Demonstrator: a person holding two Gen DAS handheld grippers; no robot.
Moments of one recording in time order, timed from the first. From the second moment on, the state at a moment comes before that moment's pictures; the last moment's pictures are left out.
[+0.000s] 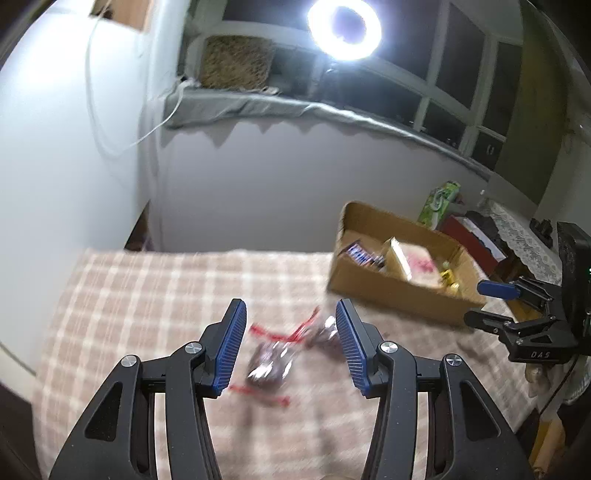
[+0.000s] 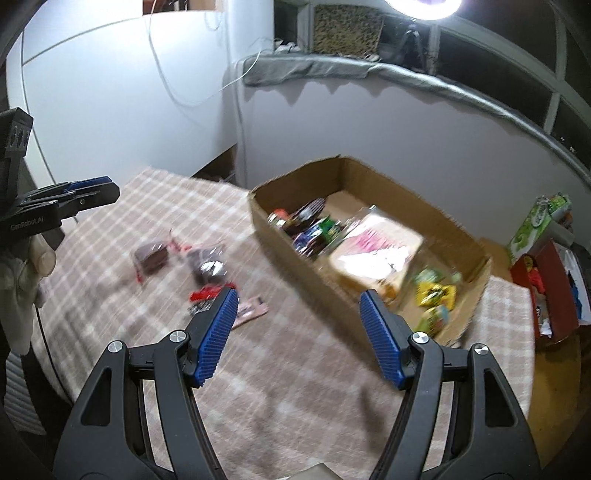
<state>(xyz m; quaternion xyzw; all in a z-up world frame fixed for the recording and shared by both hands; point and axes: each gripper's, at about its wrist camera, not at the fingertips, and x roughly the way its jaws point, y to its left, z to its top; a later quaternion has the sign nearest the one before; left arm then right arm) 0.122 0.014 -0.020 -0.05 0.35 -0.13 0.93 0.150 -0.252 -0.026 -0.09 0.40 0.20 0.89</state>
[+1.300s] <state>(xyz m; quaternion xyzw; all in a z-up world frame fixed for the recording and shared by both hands) 0.151 0.011 -0.100 -0.02 0.43 -0.14 0.89 0.188 -0.180 -0.113 -0.15 0.47 0.25 0.83</state>
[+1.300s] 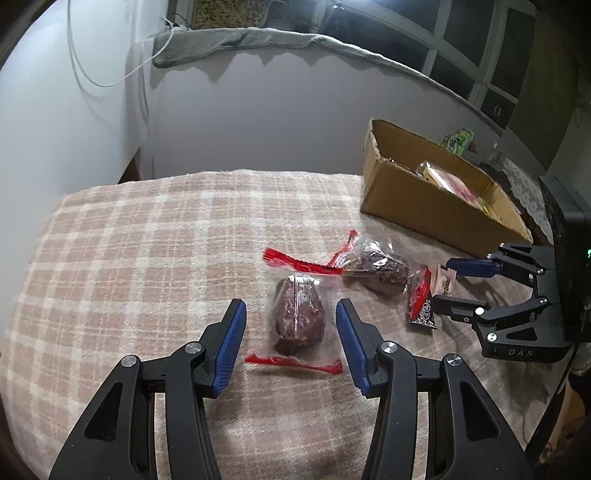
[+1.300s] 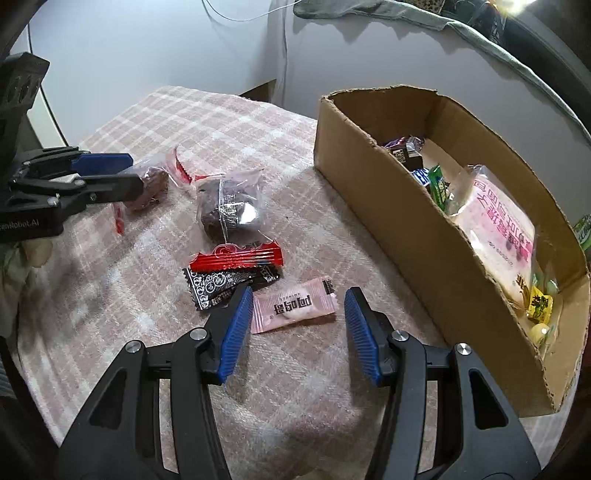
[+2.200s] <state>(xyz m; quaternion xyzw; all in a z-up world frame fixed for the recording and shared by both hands) 0.141 0.007 -0.103 -0.01 0.42 -0.15 0.90 0.173 -0.183 -0.107 -0.15 0.47 0.26 0.83</state>
